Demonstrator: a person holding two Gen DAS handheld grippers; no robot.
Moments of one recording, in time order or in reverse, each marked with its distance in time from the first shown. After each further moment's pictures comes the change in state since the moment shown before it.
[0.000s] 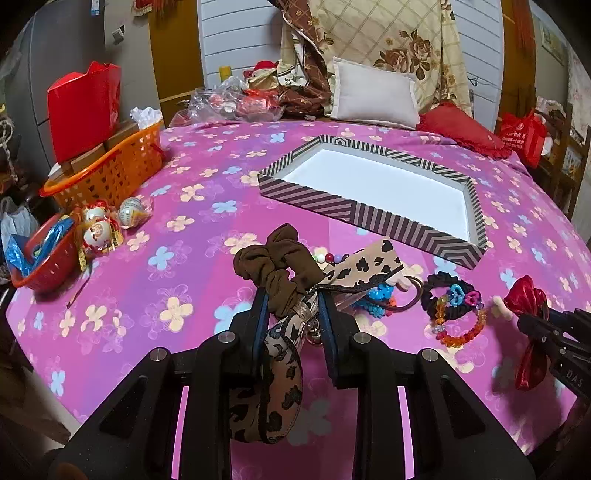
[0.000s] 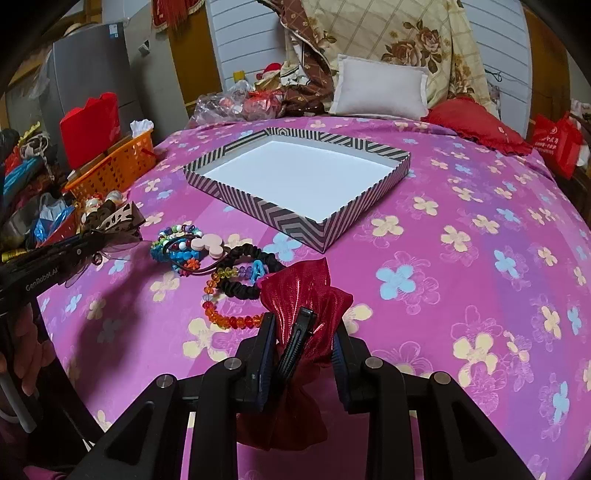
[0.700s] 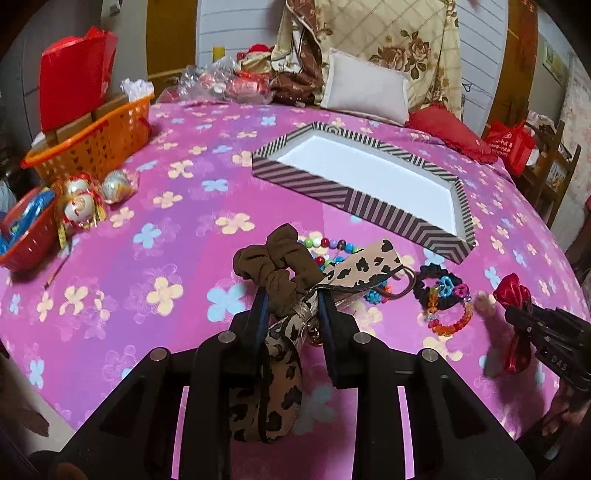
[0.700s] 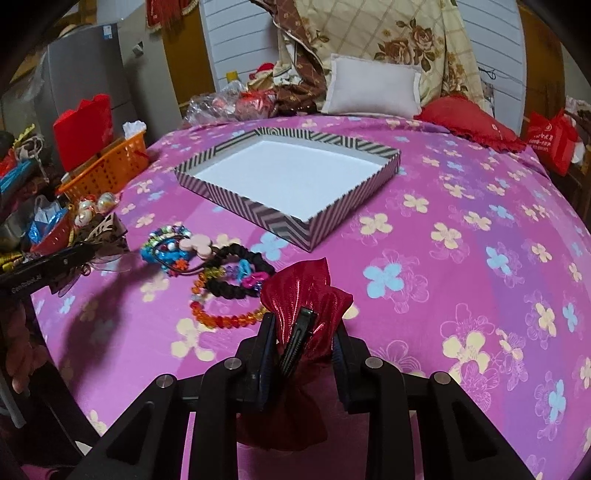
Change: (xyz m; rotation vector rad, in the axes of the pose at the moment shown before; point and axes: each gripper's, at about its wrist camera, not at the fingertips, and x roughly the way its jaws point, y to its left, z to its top) left arm 0.004 0.023 -0.005 -0.053 0.048 -0.115; right arm -0.004 -0.005 -0.001 0.007 -0.021 -0.016
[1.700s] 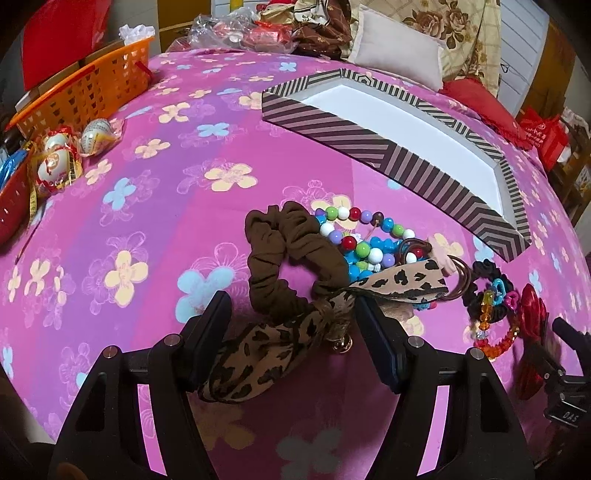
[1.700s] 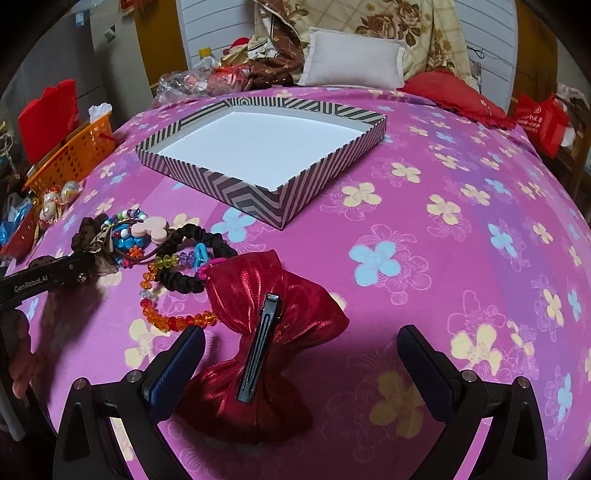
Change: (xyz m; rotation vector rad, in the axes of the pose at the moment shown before) left arm 0.078 0.002 0.002 -0.076 0.180 0.056; right arm 0.047 -0.012 0.001 0.036 0.110 -0.098
